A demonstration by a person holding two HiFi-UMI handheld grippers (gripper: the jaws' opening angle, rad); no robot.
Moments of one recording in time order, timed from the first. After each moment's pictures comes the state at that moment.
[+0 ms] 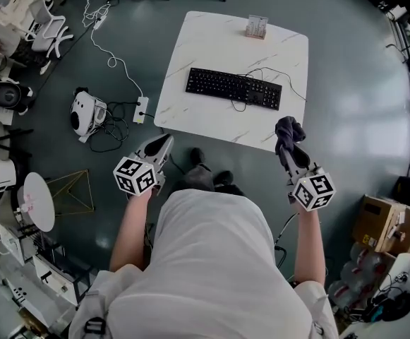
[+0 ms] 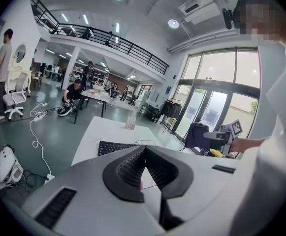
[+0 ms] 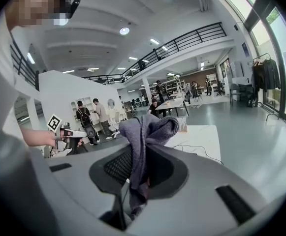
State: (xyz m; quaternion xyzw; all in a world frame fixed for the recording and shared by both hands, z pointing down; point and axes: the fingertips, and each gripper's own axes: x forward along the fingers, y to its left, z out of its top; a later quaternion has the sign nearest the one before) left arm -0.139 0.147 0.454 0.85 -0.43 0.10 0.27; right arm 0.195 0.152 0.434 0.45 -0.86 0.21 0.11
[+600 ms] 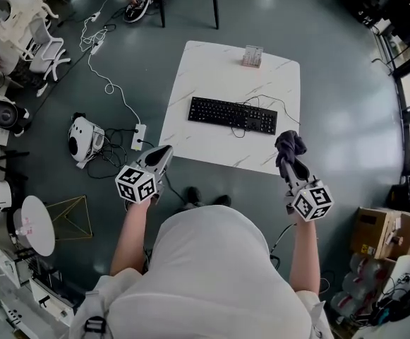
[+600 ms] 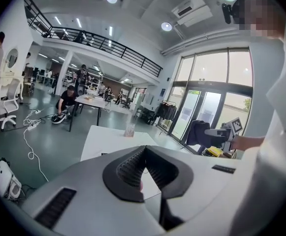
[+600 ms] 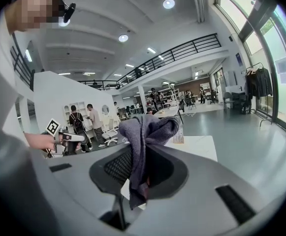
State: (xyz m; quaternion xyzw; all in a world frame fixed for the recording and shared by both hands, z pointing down) left arm -0.174 0.110 0.424 0.87 -0.41 0.10 0.24; right arm 0.175 0.134 0.390 0.49 -0.85 0.18 0.08
